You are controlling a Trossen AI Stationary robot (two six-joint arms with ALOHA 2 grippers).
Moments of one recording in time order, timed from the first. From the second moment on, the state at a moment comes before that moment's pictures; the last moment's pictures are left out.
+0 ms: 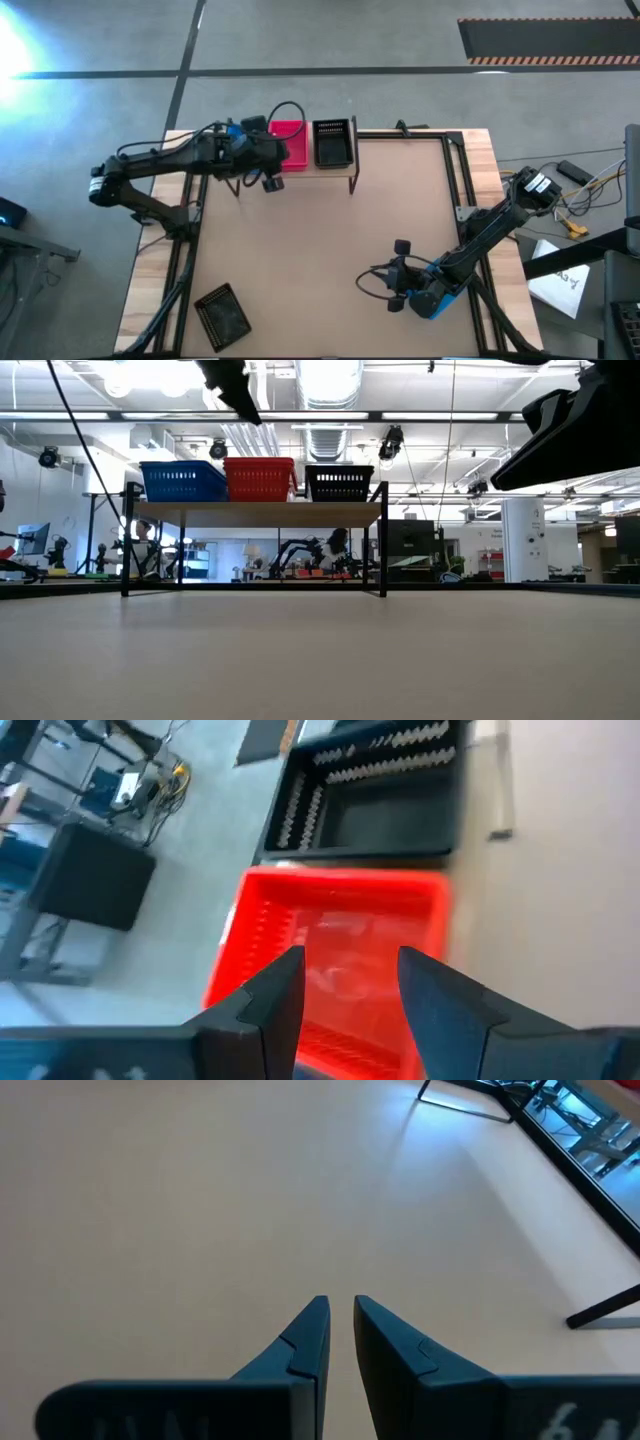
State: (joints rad) left arm 0.15 1.31 1.41 -0.85 -0.52 0.25; right arm 0.76 1.55 0.72 -0.02 0.84 0.40
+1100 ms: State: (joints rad) left arm -0.47 1.44 0.72 0.32 -0.54 -0.07; right arm 0.93 1.48 1.04 -0.80 0.27 1.40
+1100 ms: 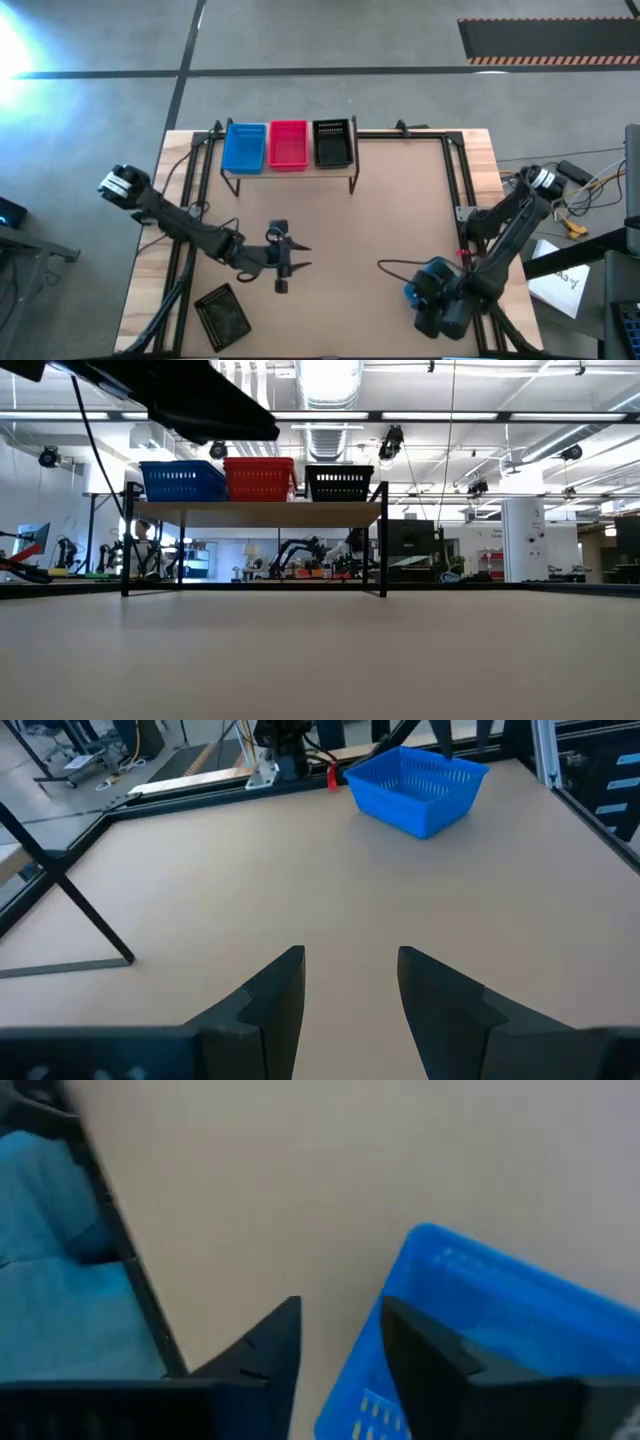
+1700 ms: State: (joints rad) left arm -0.47 1.49 0.73 0.34 -0.54 -0.07; right arm 0.93 1.71 1.12 -0.96 0.16 1.50
